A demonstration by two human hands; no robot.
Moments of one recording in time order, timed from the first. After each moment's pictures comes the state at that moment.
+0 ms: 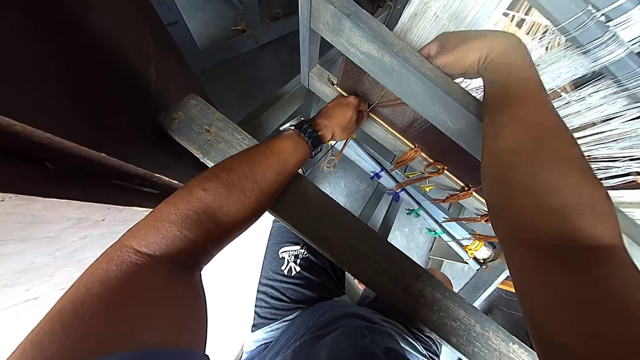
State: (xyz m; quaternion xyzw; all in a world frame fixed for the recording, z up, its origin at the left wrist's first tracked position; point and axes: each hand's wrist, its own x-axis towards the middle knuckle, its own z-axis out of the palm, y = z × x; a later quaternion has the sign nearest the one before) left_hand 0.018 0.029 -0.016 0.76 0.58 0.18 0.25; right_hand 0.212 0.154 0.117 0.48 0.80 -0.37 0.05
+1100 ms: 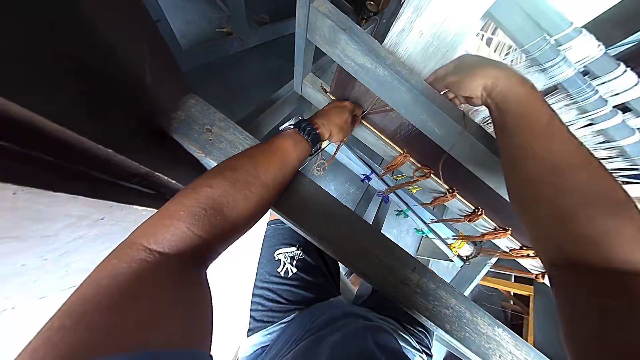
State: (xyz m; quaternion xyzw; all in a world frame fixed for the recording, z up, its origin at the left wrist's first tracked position) left_hand 0.012 0.026 -0.011 0.75 0.57 0.17 0.30; right_hand 0.234 0.117 0.126 0.64 0.71 -0.30 -0.02
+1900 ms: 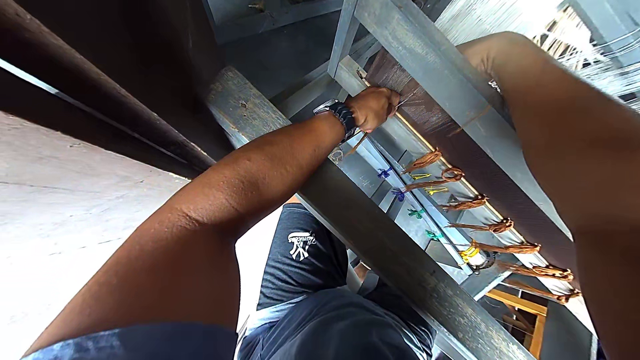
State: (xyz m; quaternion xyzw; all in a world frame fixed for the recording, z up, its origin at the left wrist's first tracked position) left_hand 0.011 0.028 -0.011 0.72 0.57 0.19 0.35; right_hand 0.159 0.113 0.122 0.59 0.71 -0.38 0.10
